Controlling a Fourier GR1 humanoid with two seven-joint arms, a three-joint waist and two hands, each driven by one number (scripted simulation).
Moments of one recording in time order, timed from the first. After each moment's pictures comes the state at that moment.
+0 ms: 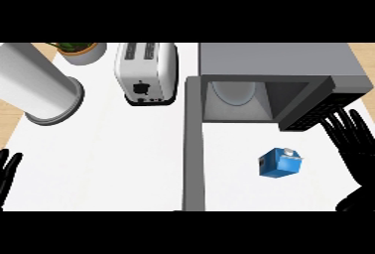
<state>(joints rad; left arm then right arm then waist) 0.40 0.08 0.24 -2.15 0.29 -0.34 -0.08 -0.09 -0.22 -0.39 -1.34 -0.42 0.89 -0.24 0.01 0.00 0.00</state>
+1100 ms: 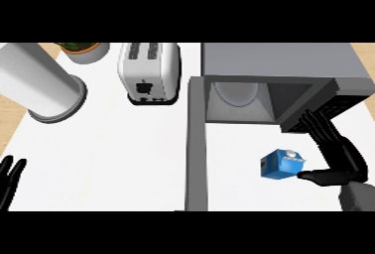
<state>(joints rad) 0.44 0.04 0.22 -2.17 0.26 -0.38 -0.11 -0.19 -0.30 -0.23 -0.96 -0.07 0.66 -0.63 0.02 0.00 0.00</state>
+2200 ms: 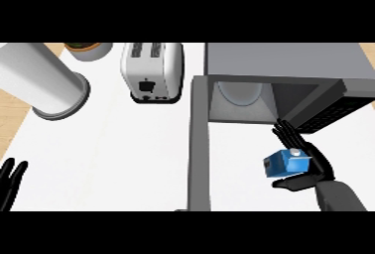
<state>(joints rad) 0.45 0.03 0.23 -2.15 0.27 -0.40 -0.13 -0.28 -0.30 0.02 -0.66 -0.03 0.54 -0.80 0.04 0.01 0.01</state>
